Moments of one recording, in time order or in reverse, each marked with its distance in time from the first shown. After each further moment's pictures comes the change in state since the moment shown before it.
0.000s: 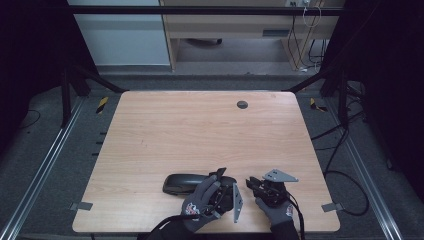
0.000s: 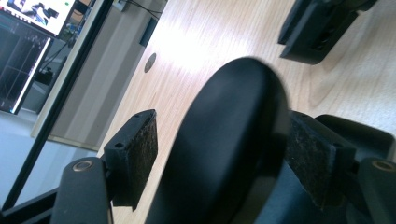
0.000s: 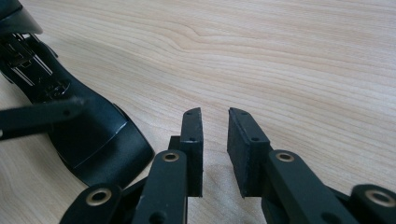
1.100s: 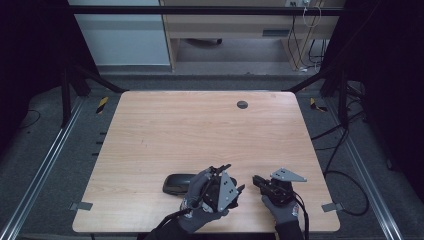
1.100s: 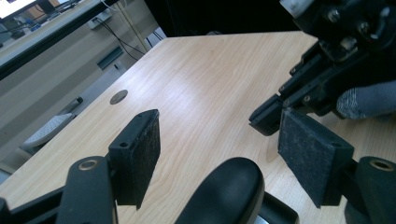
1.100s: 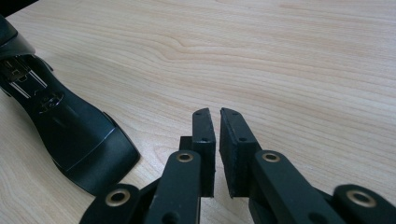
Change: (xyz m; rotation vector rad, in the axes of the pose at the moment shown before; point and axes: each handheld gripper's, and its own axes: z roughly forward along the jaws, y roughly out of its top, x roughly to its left) left arm 0.052 0.013 -0.038 -0.227 -0.189 -0.394; right arm -0.012 0.001 -0.013 -0.034 -0.012 0.026
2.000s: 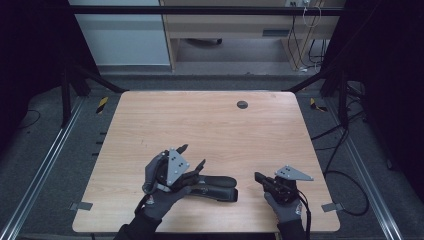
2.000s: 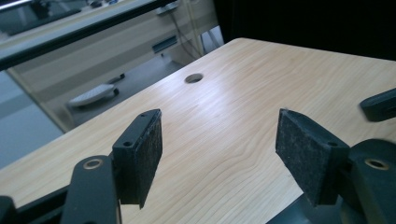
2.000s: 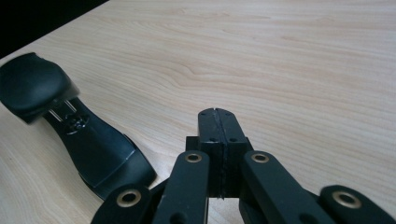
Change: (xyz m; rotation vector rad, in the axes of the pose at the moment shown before) left arm 0.089 -0.039 -0.053 -0.013 0.178 -0.237; right arm 0.002 0.015 -0.015 -0.063 0.035 -0.001
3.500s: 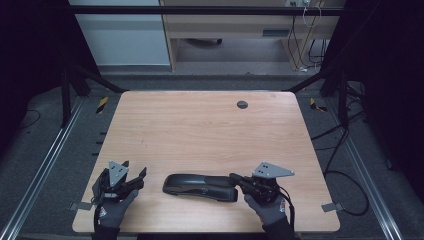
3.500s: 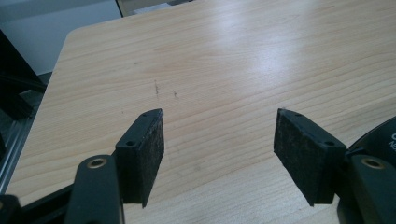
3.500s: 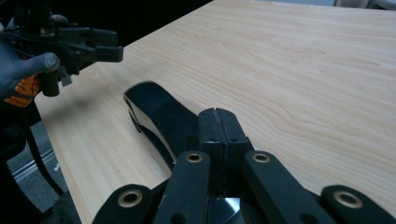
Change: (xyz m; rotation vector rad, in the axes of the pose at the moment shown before) left arm 0.090 -0.129 -0.042 0.198 0.247 -0.253; right arm 0.066 0.042 0.003 0.000 0.216 -0.107
